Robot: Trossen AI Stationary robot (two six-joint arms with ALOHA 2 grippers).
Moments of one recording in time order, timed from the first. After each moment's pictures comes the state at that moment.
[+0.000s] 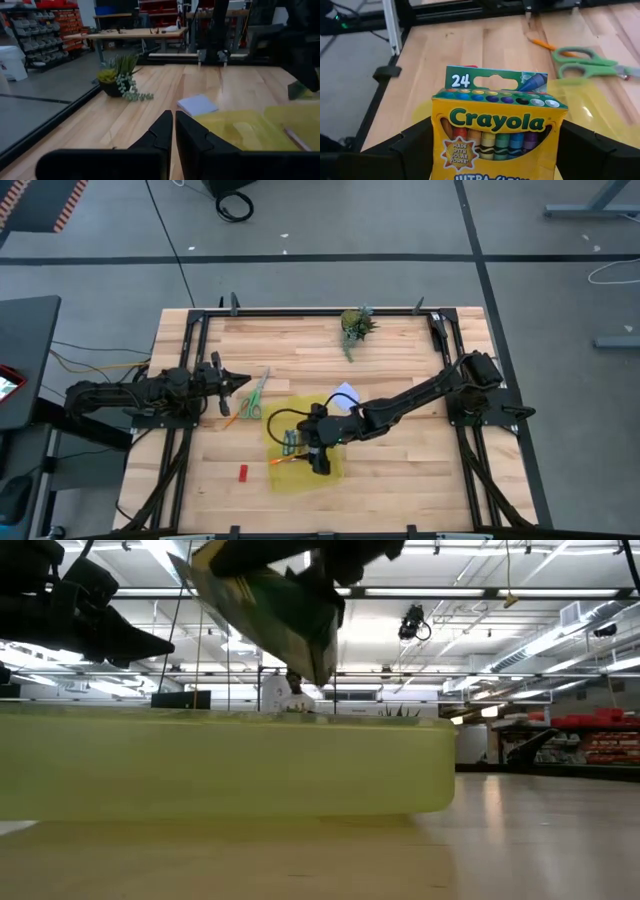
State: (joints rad) left arm 0.03 0.11 0.04 -0.01 -0.26 0.04; right arm 0.31 1.91 1.37 -0.05 0.15 0.27
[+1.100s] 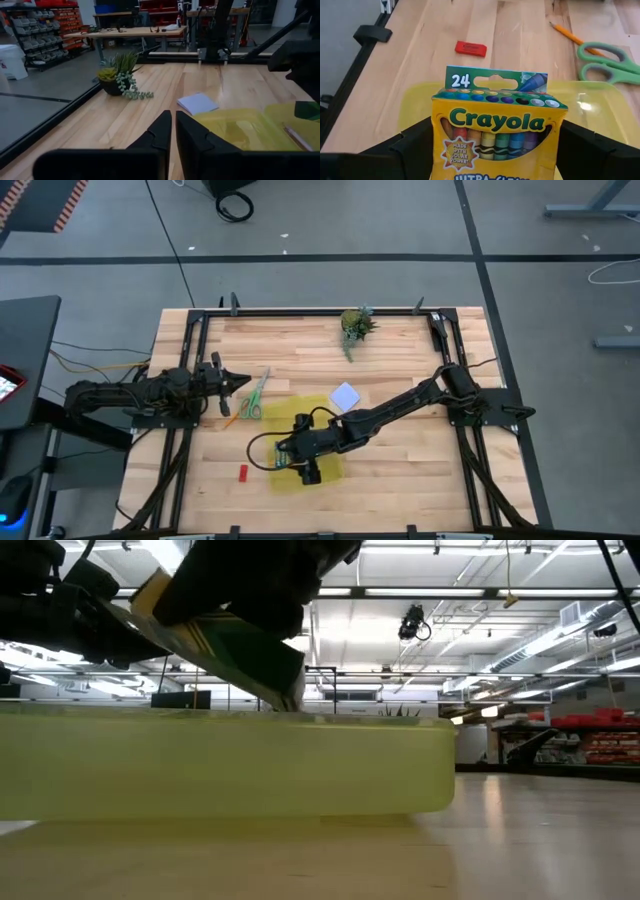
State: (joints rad) left arm 0.03 0.11 0.04 -0.01 -0.26 0.04; right arm 0.33 2.12 1.64 -0.27 0.15 0.14
